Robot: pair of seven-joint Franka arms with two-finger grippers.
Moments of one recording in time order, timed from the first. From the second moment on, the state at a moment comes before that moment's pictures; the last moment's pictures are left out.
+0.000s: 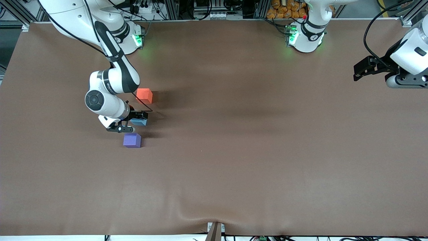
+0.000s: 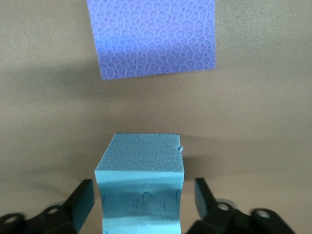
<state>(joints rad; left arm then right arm) 0.00 -0.01 -0.12 -1.53 0.01 1.44 -0.07 0.25 0.33 -0.01 -2.23 0.15 2.36 0.18</state>
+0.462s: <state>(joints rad) 0.00 -0.01 -0.12 -1.53 0.01 1.44 -0.07 0.25 0.25 -0.01 -1.86 0.15 1.84 0.18</state>
